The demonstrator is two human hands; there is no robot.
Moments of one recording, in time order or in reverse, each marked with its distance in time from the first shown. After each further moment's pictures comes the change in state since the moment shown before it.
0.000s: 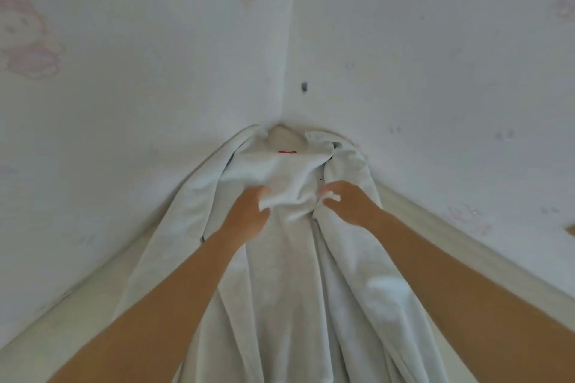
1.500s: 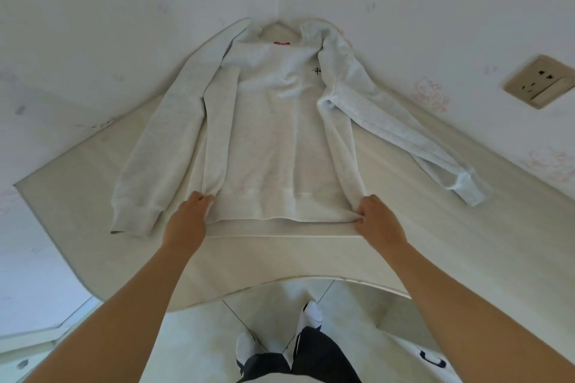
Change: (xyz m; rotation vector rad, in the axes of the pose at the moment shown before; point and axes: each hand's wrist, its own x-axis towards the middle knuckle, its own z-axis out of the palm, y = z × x) left_hand -0.355 -0.065 0.120 0.382 0.094 -0.217; right_hand -0.332 0.171 0.121 -0.212 0.050 0.121
